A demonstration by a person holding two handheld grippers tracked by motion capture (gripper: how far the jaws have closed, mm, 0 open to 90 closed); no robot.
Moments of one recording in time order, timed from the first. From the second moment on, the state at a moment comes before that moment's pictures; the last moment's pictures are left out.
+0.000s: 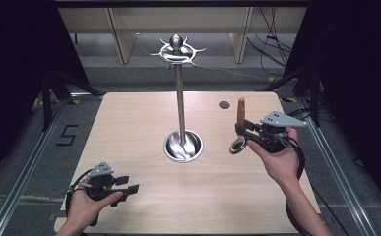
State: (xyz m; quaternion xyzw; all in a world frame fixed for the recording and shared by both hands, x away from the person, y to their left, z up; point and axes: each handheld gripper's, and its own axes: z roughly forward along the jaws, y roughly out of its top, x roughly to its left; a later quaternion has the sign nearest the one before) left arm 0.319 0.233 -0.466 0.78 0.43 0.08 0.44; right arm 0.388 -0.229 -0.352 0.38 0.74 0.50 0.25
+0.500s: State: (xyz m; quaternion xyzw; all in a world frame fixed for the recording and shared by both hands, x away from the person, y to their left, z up) left arm 0.318 0.233 -0.465 0.78 0.44 0.08 0.44; right arm 0.390 -0.225 -0.344 0.36 0.74 0.51 0.26
